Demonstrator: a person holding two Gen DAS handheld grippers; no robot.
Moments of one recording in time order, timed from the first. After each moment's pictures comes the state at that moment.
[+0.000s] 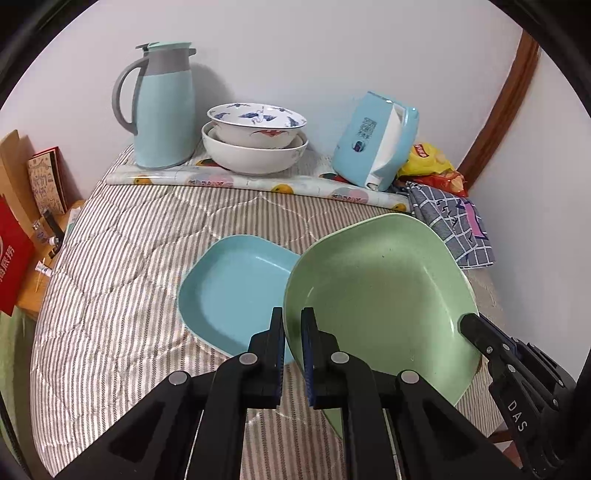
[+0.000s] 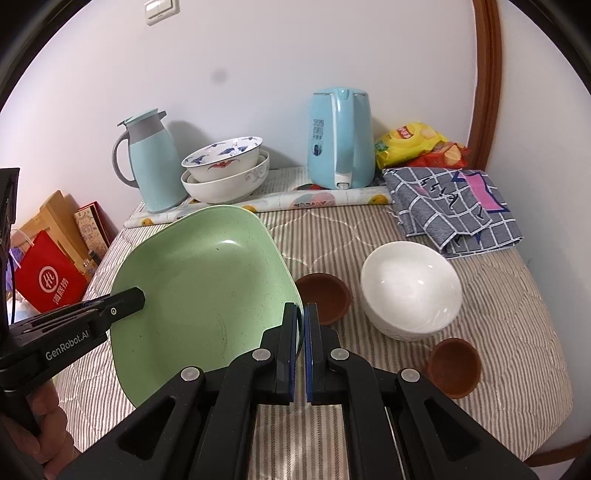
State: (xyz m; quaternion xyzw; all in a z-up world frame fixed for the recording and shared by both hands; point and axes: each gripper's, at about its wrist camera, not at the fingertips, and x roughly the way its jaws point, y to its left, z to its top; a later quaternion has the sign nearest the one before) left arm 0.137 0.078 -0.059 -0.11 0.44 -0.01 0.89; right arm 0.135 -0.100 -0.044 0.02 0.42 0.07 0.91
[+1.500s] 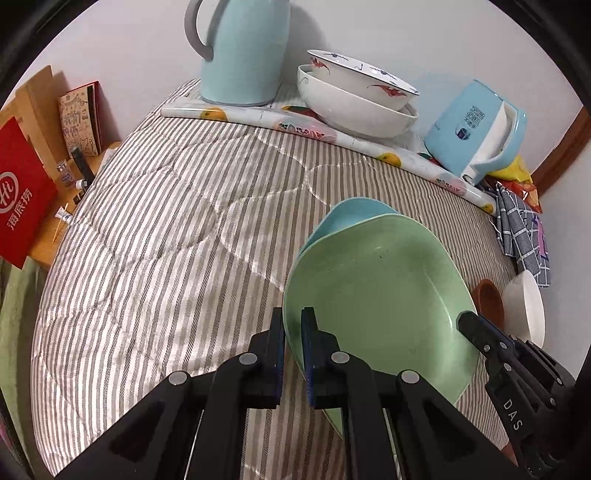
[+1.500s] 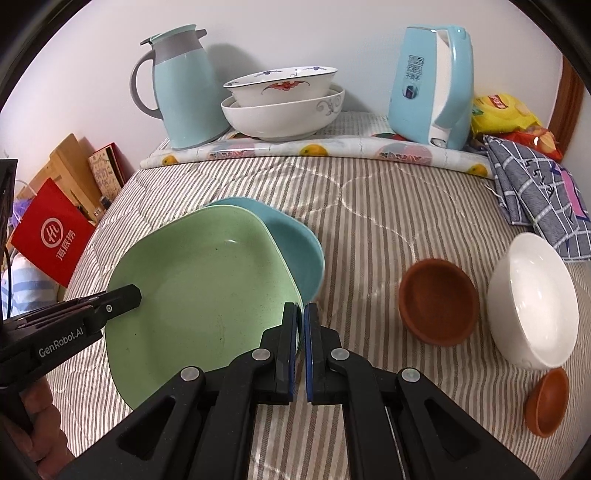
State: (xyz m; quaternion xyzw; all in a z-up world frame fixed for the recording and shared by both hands) left arm 0.170 0.161 -0.133 -0.15 0.50 0.06 0.85; right arm 0.199 -0.017 -0.120 -0.02 0.49 0.14 0.86
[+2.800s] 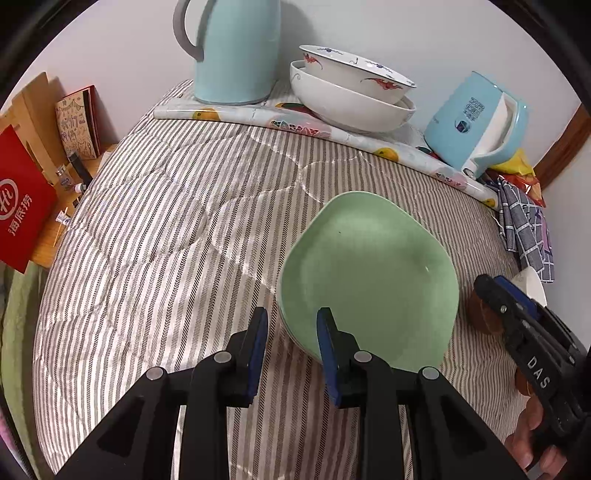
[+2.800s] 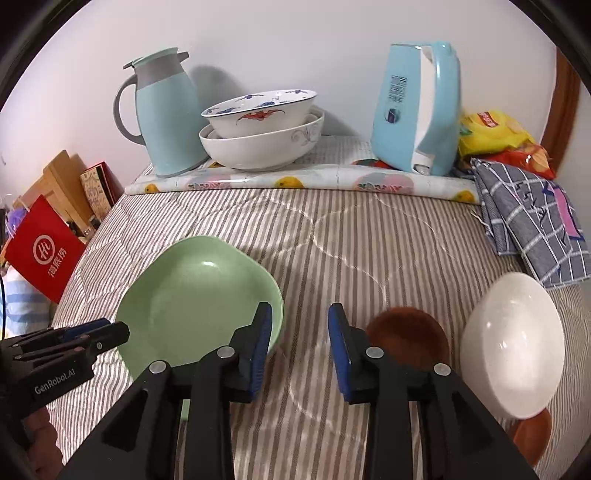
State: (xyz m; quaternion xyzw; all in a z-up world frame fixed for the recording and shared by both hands) left arm 0.174 0.152 -0.129 -0.14 0.51 0.06 0.85; right arm 0.222 -0.037 -0.113 -0.02 0.46 0.13 0.88
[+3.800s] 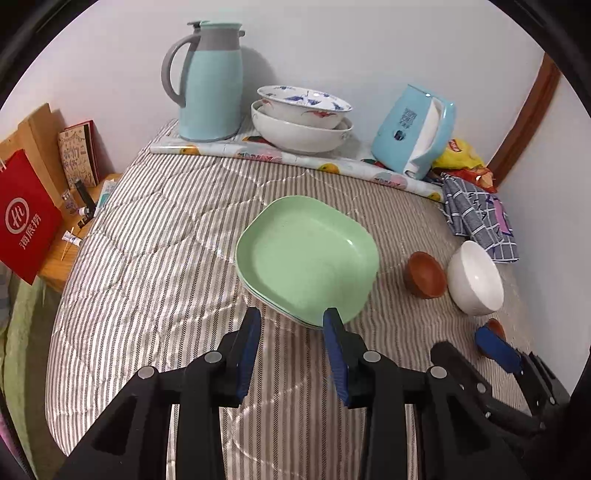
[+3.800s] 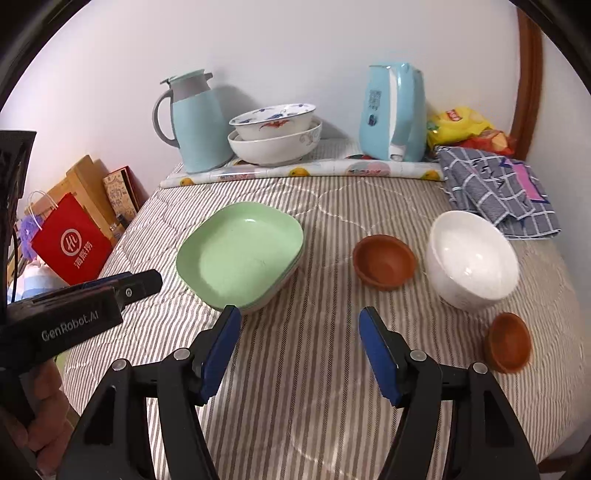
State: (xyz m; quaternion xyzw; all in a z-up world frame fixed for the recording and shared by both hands) left arm 0.103 0.107 -0.071 -0.11 0.46 0.03 0.88; right arm 0.108 -0.065 -0.072 0.00 0.44 0.13 0.89
